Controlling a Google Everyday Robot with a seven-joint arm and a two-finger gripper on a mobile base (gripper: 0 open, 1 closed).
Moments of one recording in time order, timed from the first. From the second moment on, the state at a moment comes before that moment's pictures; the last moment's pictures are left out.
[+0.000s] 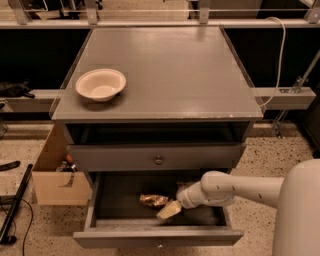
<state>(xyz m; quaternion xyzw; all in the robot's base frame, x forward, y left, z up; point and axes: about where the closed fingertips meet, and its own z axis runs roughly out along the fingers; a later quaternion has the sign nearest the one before) 0.540 -0.037 0.376 -0.44 0.83 0.25 0.26</state>
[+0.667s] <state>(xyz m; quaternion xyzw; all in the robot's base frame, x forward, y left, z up) 0.543 -0.023 0.364 -0.44 0.82 0.25 0.26</state>
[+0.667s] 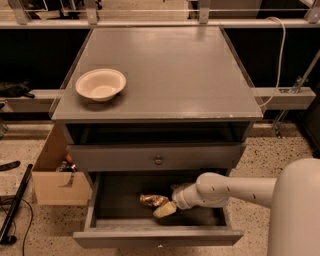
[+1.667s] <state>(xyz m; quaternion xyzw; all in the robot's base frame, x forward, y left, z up) 0.543 -0.023 0.364 -0.44 0.82 0.25 0.26</state>
